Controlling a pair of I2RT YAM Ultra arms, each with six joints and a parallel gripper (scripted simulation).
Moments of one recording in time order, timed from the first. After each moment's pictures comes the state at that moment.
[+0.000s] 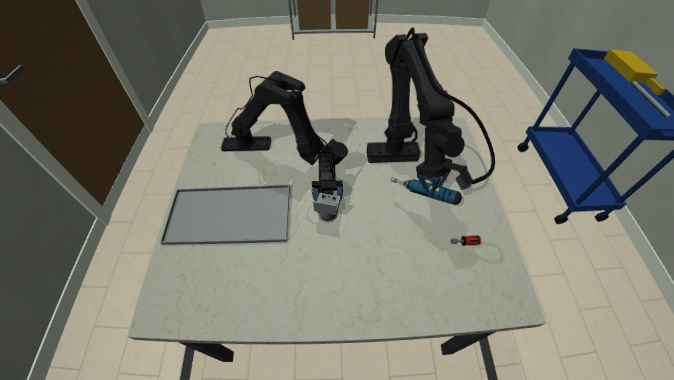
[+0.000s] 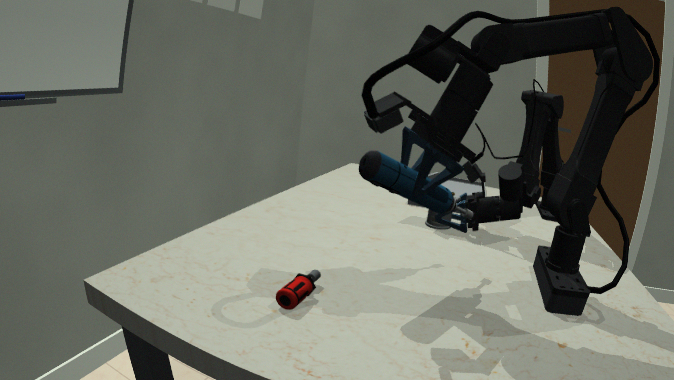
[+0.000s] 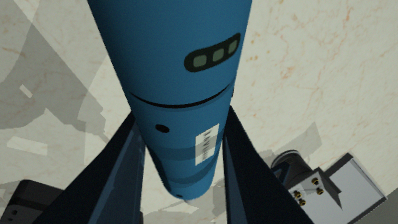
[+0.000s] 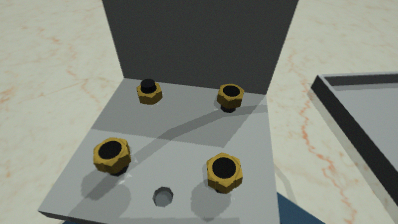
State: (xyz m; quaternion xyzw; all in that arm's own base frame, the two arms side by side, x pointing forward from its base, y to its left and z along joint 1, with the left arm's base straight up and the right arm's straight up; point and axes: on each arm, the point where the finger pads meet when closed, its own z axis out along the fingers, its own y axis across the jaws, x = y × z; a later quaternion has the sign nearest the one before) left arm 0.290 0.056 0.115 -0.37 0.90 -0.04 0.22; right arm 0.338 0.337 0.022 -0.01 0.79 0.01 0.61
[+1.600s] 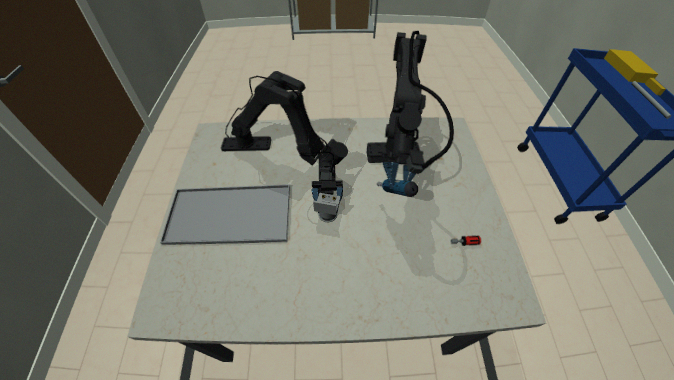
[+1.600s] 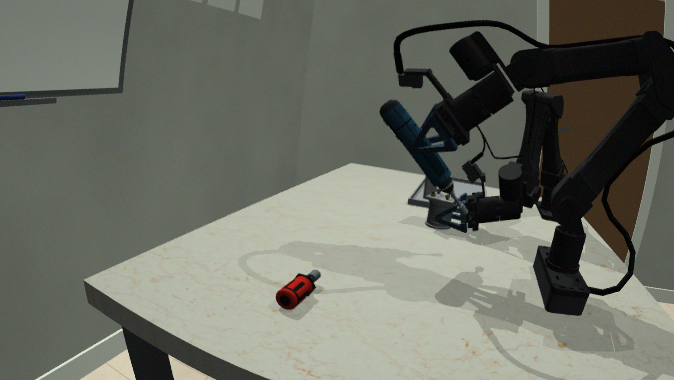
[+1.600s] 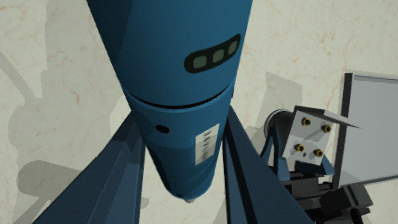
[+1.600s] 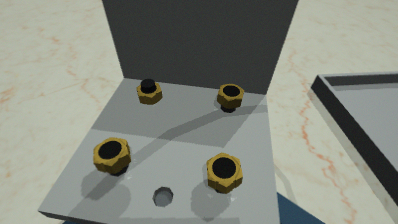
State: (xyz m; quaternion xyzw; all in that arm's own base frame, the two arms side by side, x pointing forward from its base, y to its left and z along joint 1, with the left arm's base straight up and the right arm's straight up) left arm 0.303 -0.060 0.160 -0.06 0.91 -0.11 0.40; right arm 0.338 0.337 0.022 -0.01 0.79 0.01 0.61
